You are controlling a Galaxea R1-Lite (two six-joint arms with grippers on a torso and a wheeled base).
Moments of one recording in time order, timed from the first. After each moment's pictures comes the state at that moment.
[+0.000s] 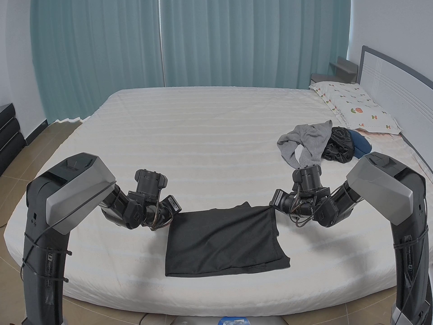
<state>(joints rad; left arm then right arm) -0.30 2.46 -1.27 -0.42 -0.02 -0.87 0.34 2.46 -1.26 -0.61 0.09 0.70</state>
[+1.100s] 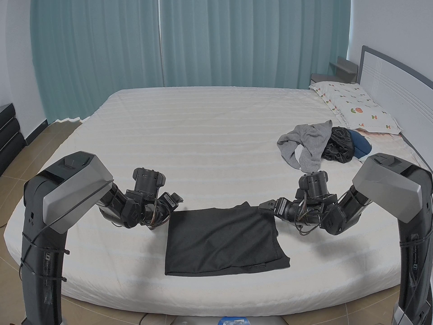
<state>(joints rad) -0.28 2.43 -1.25 -0.42 0.01 -0.97 0.34 2.38 -1.04 -0.71 0.21 0.68</state>
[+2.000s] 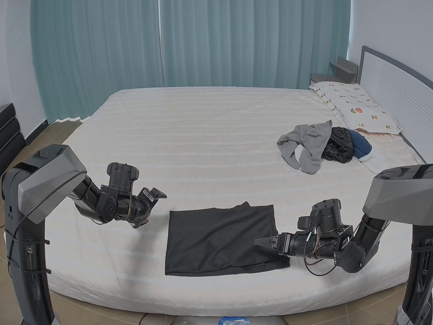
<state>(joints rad) -0.18 2.32 -1.13 -0.44 -0.15 -1.01 0.44 2.26 -0.59 -1.05 0.28 0.59</state>
